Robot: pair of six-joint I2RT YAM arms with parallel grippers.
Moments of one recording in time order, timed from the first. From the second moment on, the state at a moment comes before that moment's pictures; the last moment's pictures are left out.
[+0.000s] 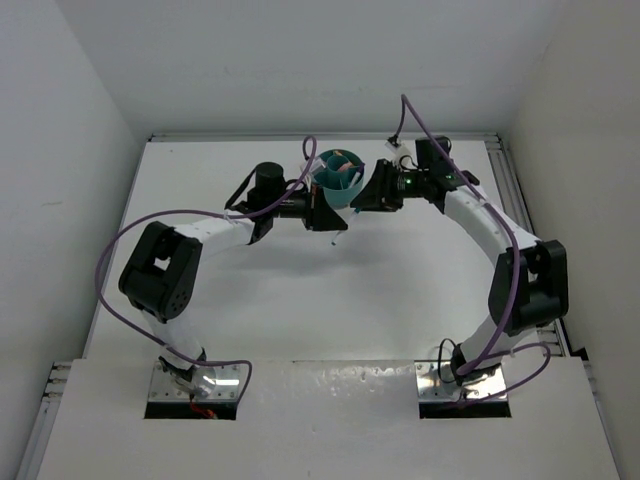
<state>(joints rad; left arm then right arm) -0.47 1.76 1.07 0.43 0.98 -0.49 0.23 1.64 1.25 -0.35 -0.80 0.49</state>
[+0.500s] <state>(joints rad) -0.45 1.76 1.07 0.44 0.97 -0.49 0.26 1.68 1.35 -0.40 -0.70 0.40</state>
